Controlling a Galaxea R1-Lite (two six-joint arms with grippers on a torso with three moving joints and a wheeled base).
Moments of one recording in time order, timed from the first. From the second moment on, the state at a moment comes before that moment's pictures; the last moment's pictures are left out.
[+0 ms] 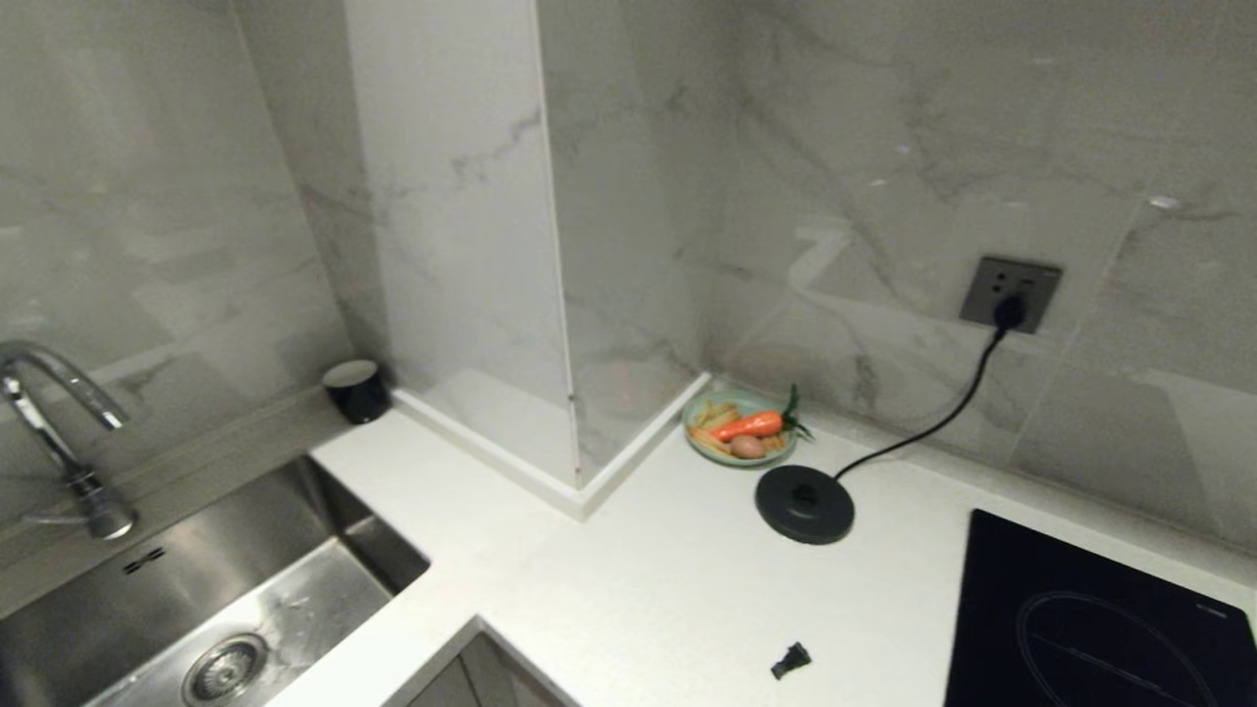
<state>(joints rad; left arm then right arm) 0.00 0.00 -0.02 0.04 -0.02 0.07 0.00 0.00 0.00 0.00 0.00 -0.01</state>
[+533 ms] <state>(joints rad) 0.00 0.00 -0.02 0.04 -0.02 0.07 0.00 0.00 0.00 0.00 0.00 -0.01</state>
